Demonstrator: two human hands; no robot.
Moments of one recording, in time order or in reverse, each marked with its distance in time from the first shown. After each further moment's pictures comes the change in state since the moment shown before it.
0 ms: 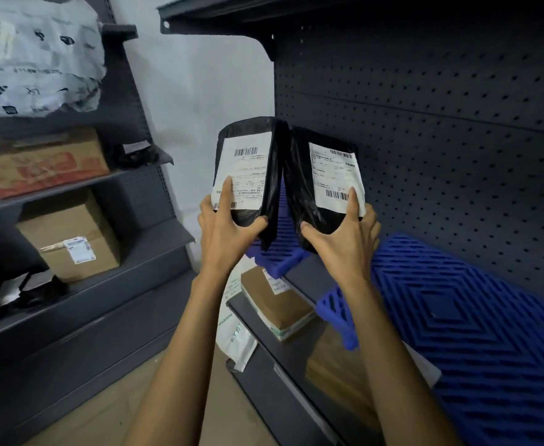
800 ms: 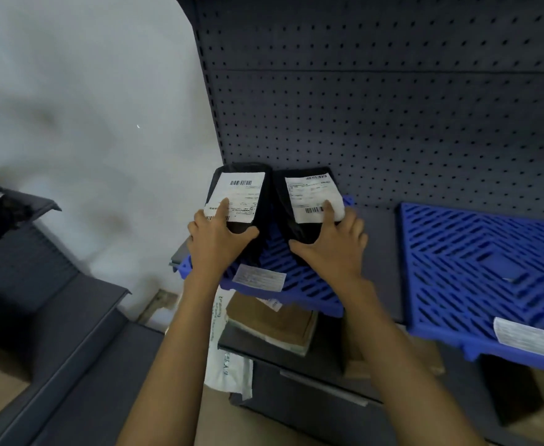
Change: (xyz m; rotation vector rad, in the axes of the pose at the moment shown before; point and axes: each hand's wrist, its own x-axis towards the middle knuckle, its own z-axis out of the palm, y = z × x) left_hand 0.198 -0.099 0.066 0.256 -0.558 0.209; right_hand 0.069 -0.027 0.161 -0.493 0.084 0.348
